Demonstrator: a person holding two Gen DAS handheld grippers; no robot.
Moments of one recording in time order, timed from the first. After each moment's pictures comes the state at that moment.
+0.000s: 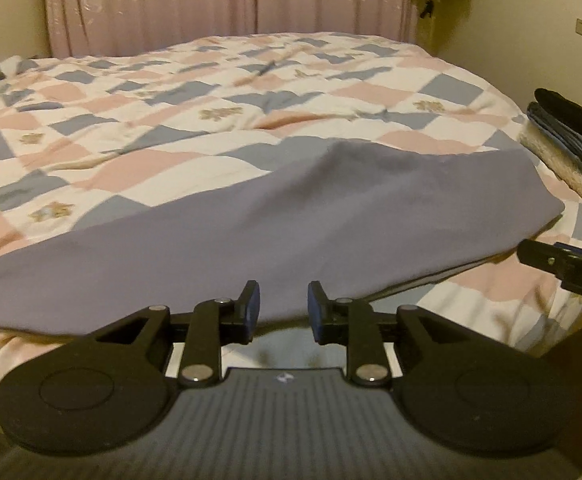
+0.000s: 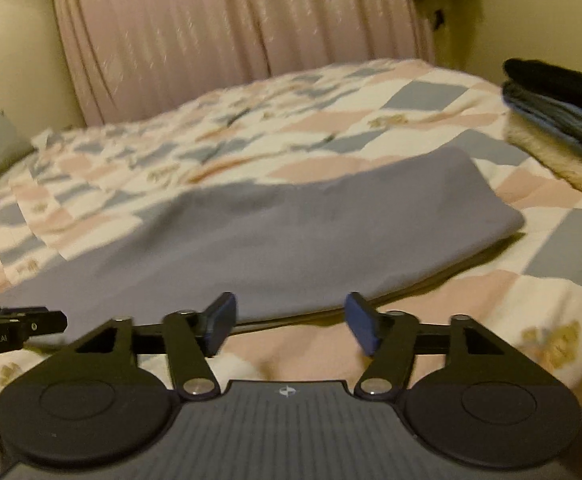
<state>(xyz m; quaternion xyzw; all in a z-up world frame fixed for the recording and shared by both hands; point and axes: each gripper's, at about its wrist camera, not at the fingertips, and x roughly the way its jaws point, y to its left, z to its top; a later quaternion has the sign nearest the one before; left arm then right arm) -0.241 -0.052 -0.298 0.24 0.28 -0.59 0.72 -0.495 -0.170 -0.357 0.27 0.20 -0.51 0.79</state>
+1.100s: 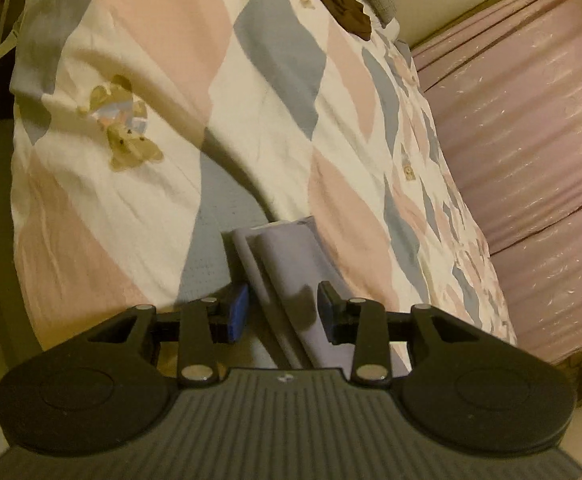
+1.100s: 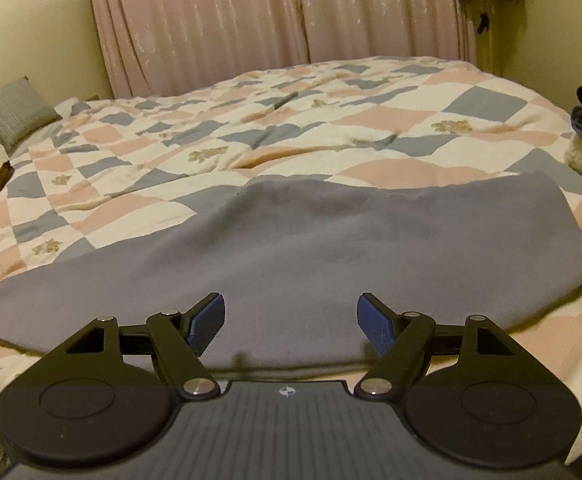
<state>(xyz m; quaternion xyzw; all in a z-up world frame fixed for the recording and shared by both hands) 0.164 0.109 -0.378 -0.26 0.48 -0.28 0.79 -0.418 -0.184 -0.346 0.25 0.24 -0.47 0.81</state>
